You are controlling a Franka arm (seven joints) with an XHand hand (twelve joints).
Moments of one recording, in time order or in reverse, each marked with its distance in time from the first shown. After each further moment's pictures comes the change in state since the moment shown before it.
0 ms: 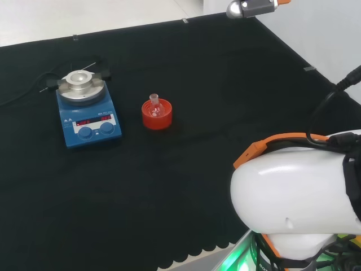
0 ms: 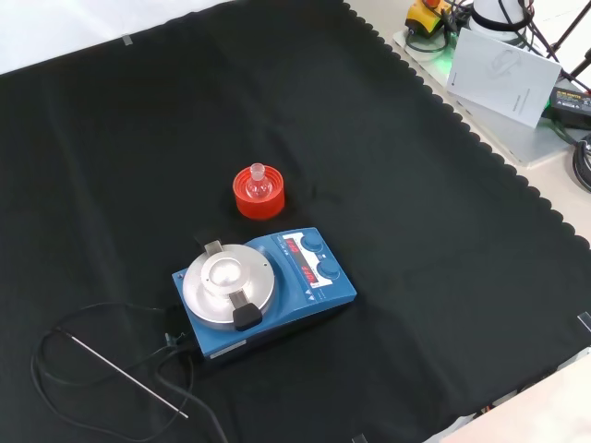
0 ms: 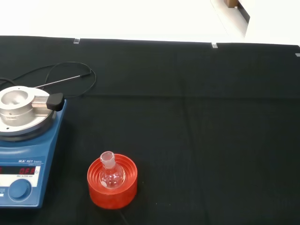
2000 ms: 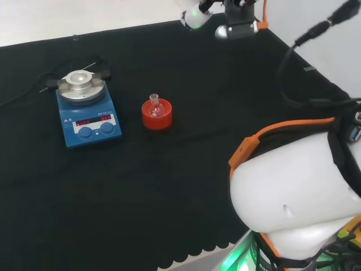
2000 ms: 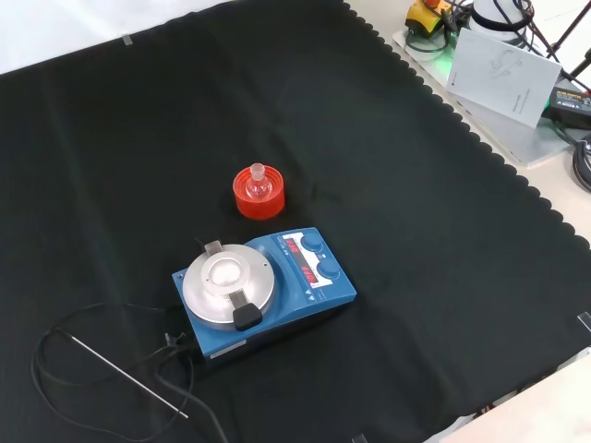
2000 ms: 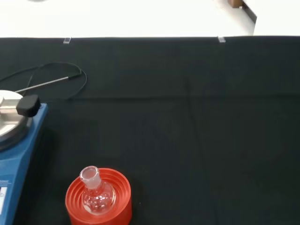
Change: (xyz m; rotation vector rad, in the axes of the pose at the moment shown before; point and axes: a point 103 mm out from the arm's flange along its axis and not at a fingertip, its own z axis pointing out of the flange) arm -0.020 0.091 0.090 -0.020 0.045 0.001
